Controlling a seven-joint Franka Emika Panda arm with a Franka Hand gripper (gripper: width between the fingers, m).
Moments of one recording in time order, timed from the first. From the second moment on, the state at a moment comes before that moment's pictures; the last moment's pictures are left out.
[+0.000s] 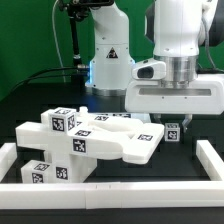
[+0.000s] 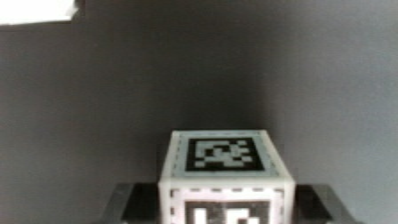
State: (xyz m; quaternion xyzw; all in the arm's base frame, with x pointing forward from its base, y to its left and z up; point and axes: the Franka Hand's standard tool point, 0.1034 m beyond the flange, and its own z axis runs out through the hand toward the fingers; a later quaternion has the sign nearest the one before) arm 0.437 0.112 0.011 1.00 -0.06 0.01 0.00
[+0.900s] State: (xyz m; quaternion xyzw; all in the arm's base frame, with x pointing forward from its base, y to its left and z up) arm 0.504 0.038 0.120 1.00 -0.02 0.01 -0.01
